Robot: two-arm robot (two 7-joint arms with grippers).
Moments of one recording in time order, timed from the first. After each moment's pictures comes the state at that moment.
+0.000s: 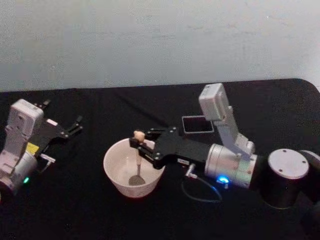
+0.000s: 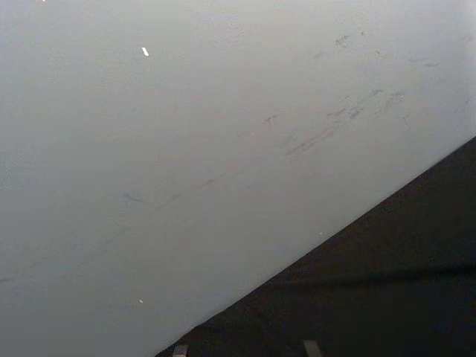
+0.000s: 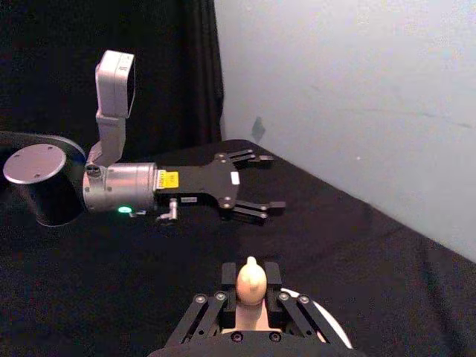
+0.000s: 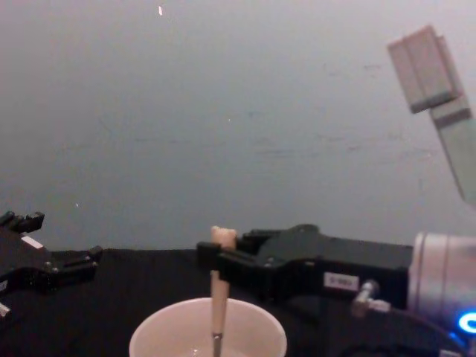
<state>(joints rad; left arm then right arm) -0.20 0.60 0.45 -1.41 -0.25 -0.12 0.03 0.32 0.41 -0.59 -1.53 0.46 0.09 0.58</state>
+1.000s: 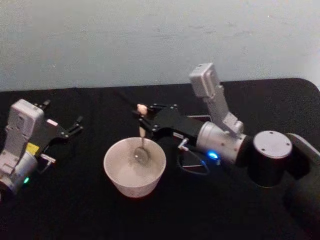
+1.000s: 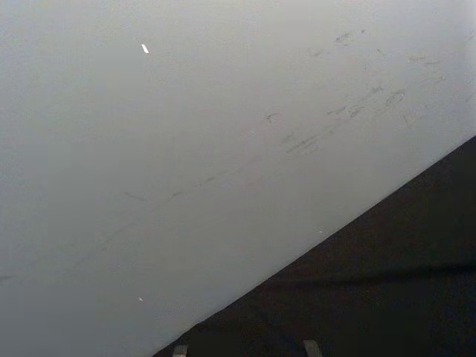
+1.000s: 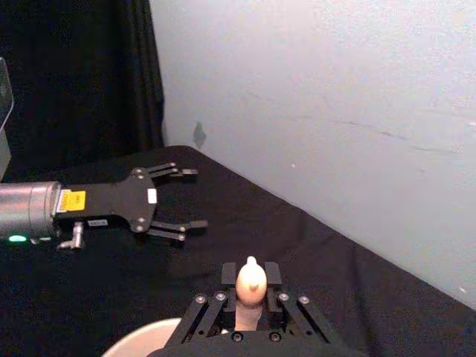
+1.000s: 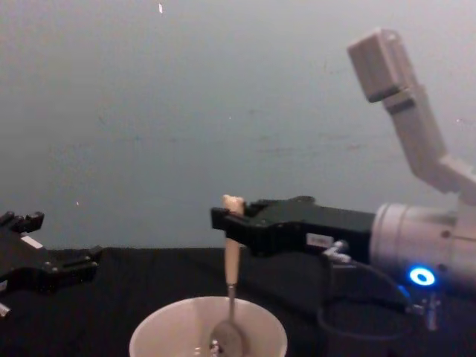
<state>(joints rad) -0.20 0.60 0.45 -1.41 -0.25 -0.12 0.03 0.43 0.29 -0.57 -1.34 0.39 0.06 0.50</state>
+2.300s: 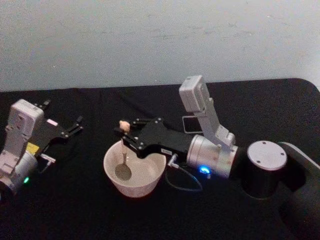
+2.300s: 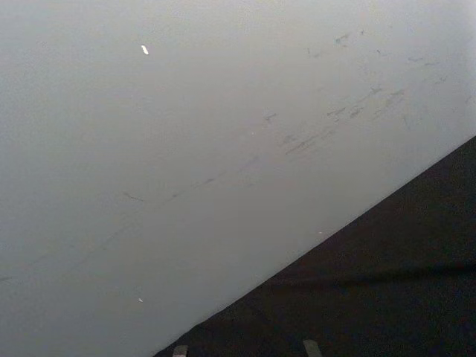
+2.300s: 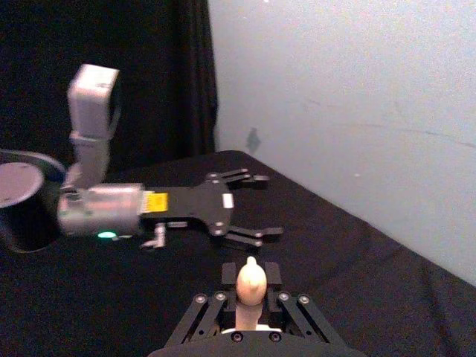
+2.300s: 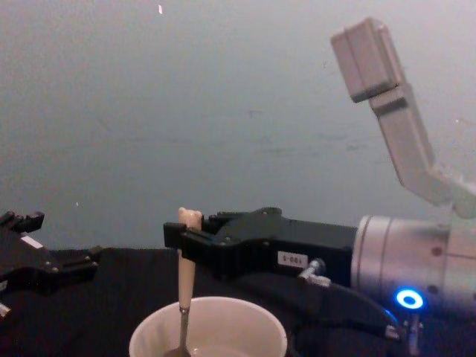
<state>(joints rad) -0.20 0.60 0.45 -1.41 -0.25 -0.12 0.03 0.39 0.33 -0.63 -1.45 0.43 0.07 0.55</state>
